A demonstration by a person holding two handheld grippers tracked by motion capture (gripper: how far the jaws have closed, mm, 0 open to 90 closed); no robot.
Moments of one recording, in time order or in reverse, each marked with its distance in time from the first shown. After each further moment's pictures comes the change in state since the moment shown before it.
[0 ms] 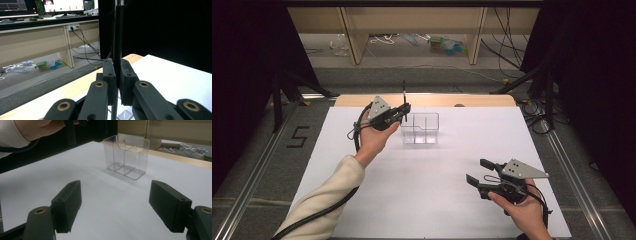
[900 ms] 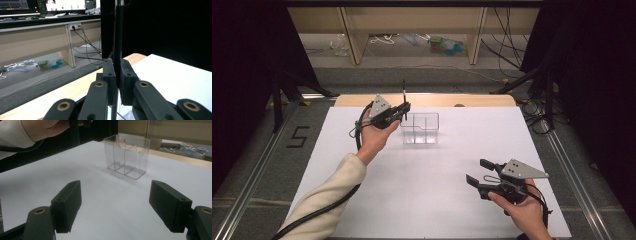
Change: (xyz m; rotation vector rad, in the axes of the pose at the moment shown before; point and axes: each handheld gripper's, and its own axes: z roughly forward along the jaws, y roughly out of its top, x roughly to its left) left arm 0.008 -0.007 0.009 0.003 0.008 -0.004; right arm 0.000 -0.001 0.002 -0.012 0.011 -0.003
